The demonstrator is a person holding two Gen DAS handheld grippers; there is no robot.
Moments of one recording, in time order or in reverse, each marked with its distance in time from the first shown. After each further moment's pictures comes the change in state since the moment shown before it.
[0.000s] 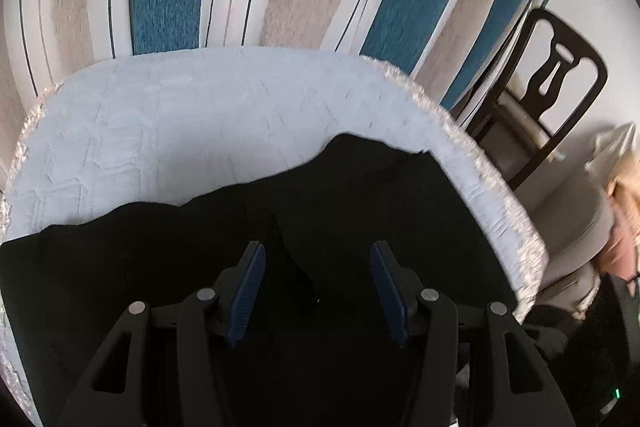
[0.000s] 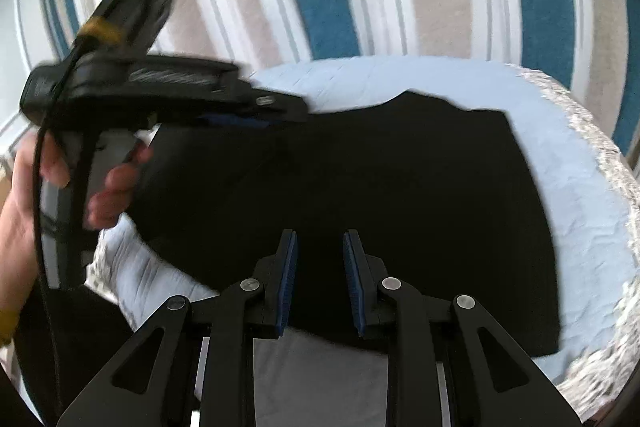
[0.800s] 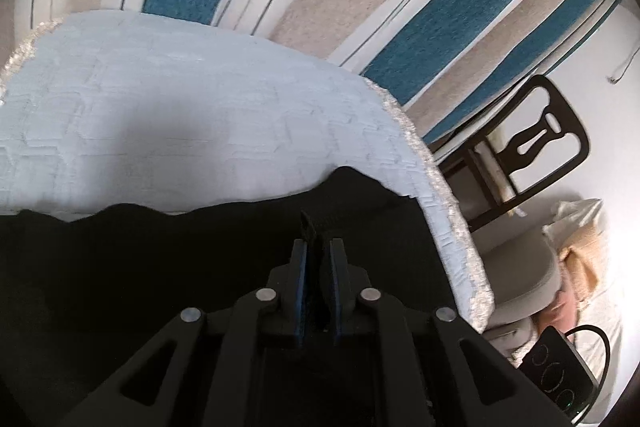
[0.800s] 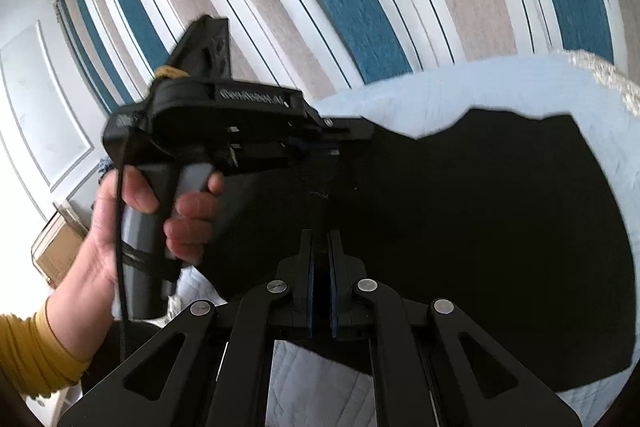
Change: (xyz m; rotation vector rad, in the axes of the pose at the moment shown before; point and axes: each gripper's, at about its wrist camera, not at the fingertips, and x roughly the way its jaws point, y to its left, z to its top) left arm 0.002 0.046 0.020 -0.226 0.001 -0.179; right arm 0.013 -0.003 0.022 0.162 -0.080 0.248
